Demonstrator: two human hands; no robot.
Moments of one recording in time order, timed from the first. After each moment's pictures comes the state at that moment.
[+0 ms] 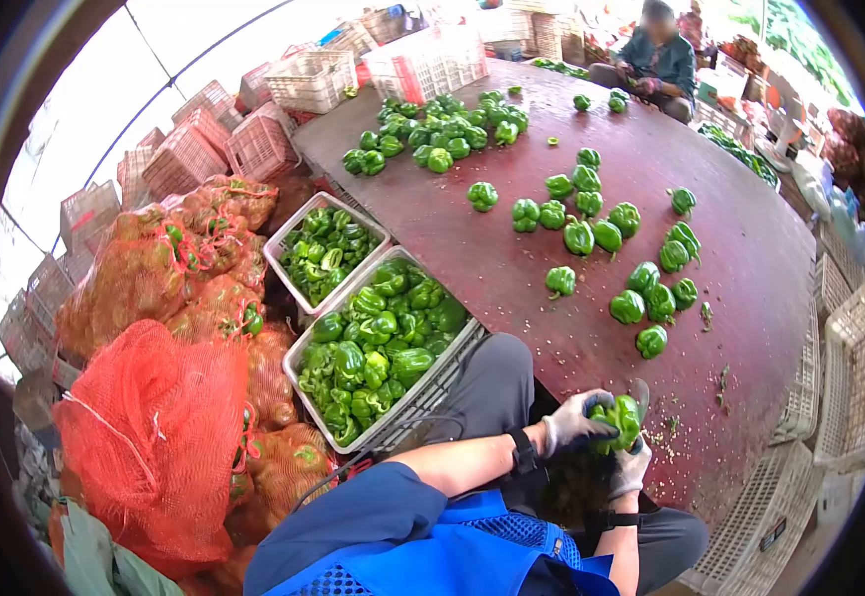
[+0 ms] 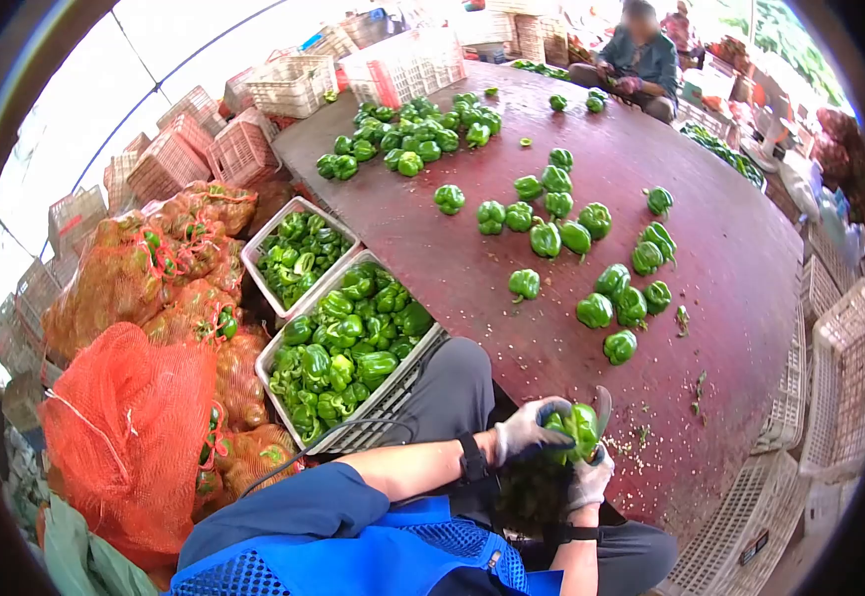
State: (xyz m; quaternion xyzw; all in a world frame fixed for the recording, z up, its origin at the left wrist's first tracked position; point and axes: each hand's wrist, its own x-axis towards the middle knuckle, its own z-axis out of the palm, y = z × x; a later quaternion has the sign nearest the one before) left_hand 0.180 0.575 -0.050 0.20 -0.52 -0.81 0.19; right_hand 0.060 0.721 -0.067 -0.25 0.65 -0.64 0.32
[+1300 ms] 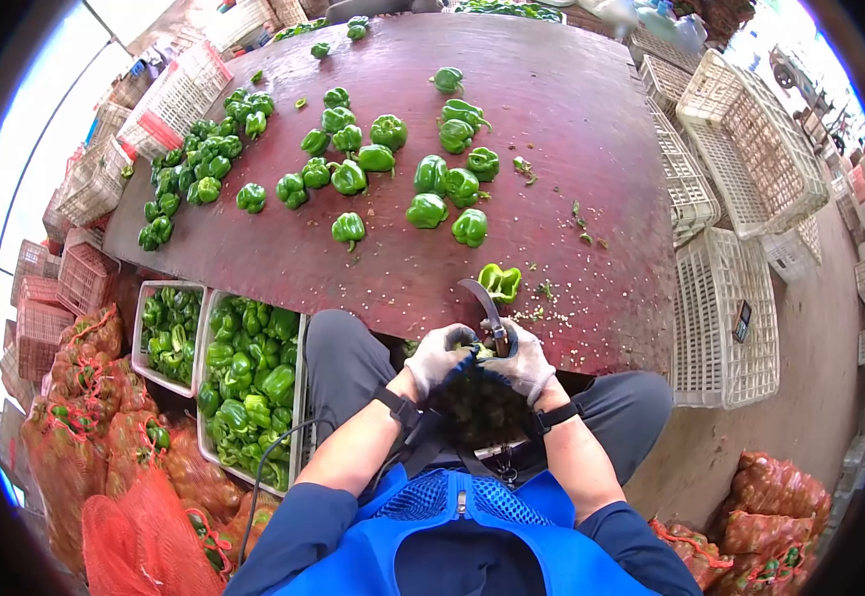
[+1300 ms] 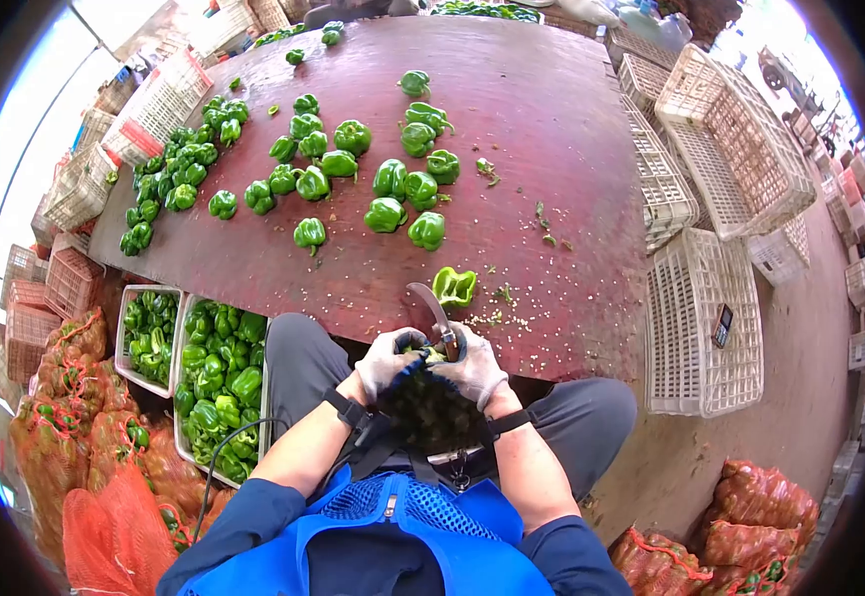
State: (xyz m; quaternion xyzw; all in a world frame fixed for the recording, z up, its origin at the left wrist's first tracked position) left_hand 0.174 0.576 -0.044 0.21 -0.68 -0.70 -0.01; right_hand 0.051 0.734 -0.041 -0.29 0.66 -0.58 0.37
